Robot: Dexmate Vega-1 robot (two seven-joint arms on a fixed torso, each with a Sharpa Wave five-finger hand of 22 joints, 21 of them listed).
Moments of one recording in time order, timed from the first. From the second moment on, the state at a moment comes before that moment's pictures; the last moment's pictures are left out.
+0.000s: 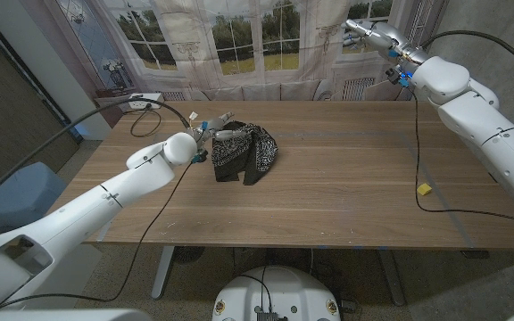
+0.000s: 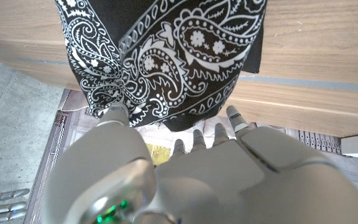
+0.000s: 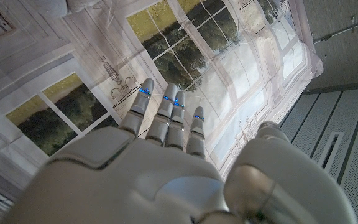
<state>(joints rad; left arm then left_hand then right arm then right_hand) 0.71 0.83 0.60 -1.89 0.11 0.48 -0.02 0.64 0.07 0.19 0.03 0.18 -0.17 -0.10 0.18 0.19 -0.17 0.06 0.20 0.34 -0.17 0.19 0.18 0.23 -0.17 0.21 0.52 0.18 -0.46 -0.80 -0.39 -1.46 0.27 0.22 0.18 0.36 -0.03 0.13 0.04 0.22 0.30 -0.02 0.21 0.20 0.39 0.10 0.22 0.38 0.41 0.01 0.25 0.50 0.20 0.21 0.59 0.18</state>
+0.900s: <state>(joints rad) 0.94 0.83 0.37 -2.05 0.04 0.26 0.33 0.54 0.08 0.16 0.07 0.18 -0.12 -0.14 0.20 0.18 -0.12 0.03 0.23 0.31 -0.10 0.15 0.22 0.22 -0.17 0.21 0.52 0.19 -0.46 -0.75 -0.39 -1.39 0.31 0.25 0.16 0.35 -0.03 0.13 0.04 0.22 0.30 -0.02 0.21 0.20 0.39 0.11 0.22 0.38 0.39 0.01 0.25 0.49 0.20 0.21 0.58 0.18</state>
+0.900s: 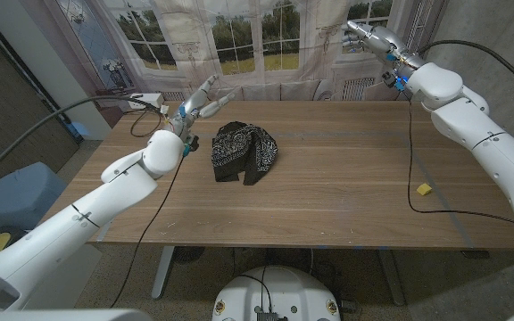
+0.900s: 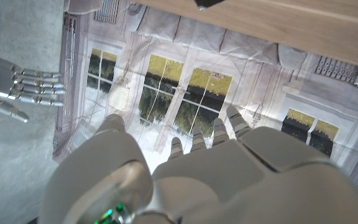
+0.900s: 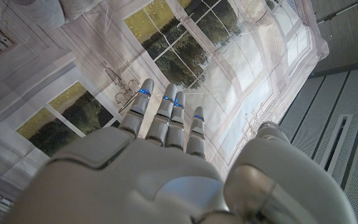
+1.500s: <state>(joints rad) 0.96 0.77 0.28 -1.98 -0.05 -0.01 0.34 0.50 0.06 0.15 0.07 0.18 -0.06 -0.16 0.21 0.18 -0.07 0.02 0.25 0.29 -0.05 0.14 0.23 0.21 -0.17 0.21 0.53 0.19 -0.48 -0.65 -0.38 -1.27 0.38 0.27 0.07 0.35 -0.03 0.12 0.04 0.22 0.31 -0.03 0.21 0.20 0.38 0.11 0.21 0.38 0.37 0.03 0.25 0.49 0.20 0.21 0.56 0.18</state>
